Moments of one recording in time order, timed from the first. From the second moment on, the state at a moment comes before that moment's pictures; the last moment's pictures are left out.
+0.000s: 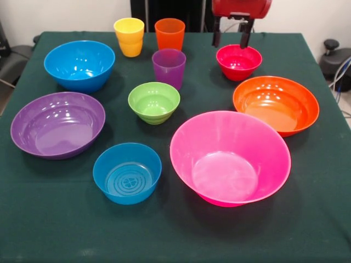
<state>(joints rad) -0.07 -0.73 -0.06 1.84 0.03 0.46 1.69</state>
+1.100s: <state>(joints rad) -0.09 -0.73 -0.07 1.84 0.03 0.46 1.69</state>
